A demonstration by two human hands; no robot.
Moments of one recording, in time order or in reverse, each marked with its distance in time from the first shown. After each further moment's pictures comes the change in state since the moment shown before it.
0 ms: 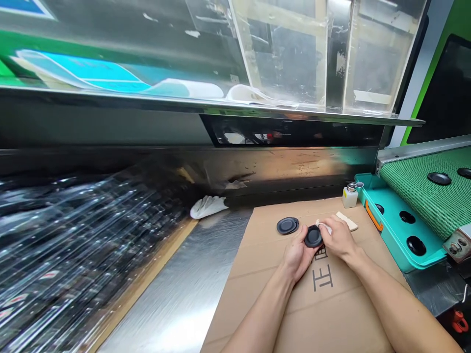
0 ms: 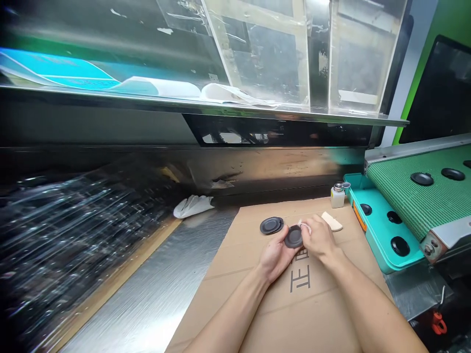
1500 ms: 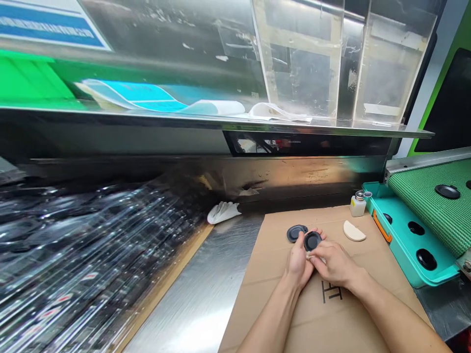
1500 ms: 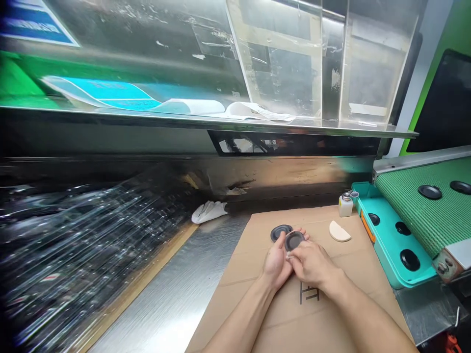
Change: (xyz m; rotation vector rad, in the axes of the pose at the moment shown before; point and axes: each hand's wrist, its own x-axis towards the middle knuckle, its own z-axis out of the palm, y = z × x) left_hand 0.004 0.012 -0.008 -0.078 0.128 0.059; right_hand -0.015 -0.034 0.012 0.126 -0.243 -0.248
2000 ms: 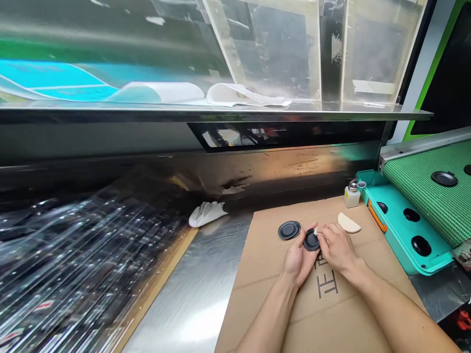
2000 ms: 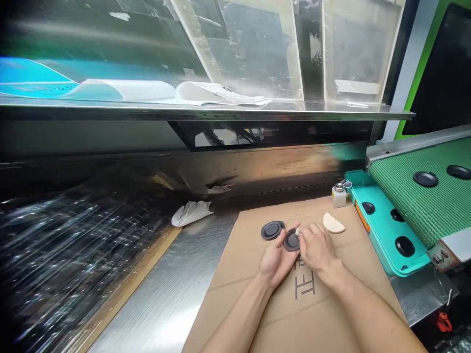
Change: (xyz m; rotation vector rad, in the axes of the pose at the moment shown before) left_hand -0.004 -0.005 0.005 0.007 -0.029 -0.121; right_hand -0.005 0.019 -0.003 -0.183 0.177 0.217
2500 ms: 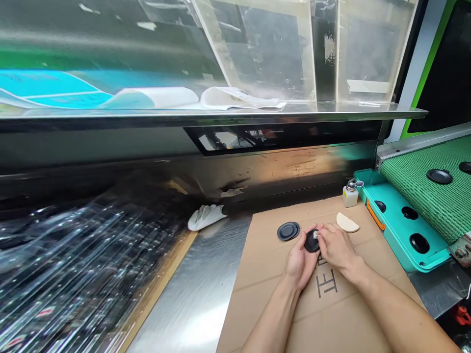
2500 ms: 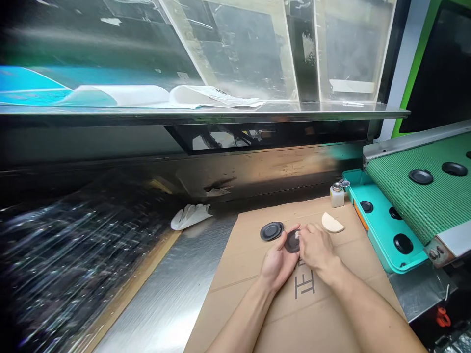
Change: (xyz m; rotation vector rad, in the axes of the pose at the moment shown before) left_hand -0.002 -0.007 -0.001 0.026 -0.008 0.022; right_hand 0.003 -0.006 -0.002 -0.139 -0.101 0.025
